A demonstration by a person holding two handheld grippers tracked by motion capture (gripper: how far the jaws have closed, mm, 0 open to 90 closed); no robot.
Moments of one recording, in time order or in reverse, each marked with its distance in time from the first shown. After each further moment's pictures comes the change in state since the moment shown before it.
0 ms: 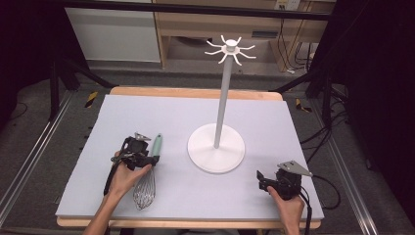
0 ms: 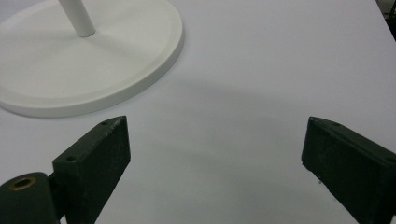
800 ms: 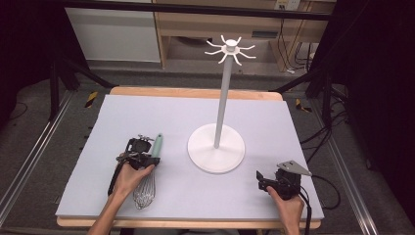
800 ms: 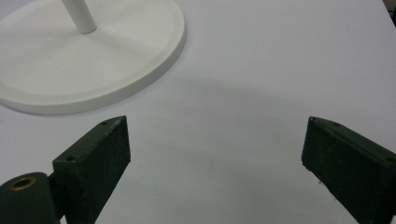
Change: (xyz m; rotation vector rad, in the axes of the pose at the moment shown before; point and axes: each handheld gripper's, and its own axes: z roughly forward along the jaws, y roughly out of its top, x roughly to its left) left arm -0.001 0.001 0.016 0.093 0.007 -0.064; right arm 0.000 0.000 0.001 0.010 0.009 -0.004
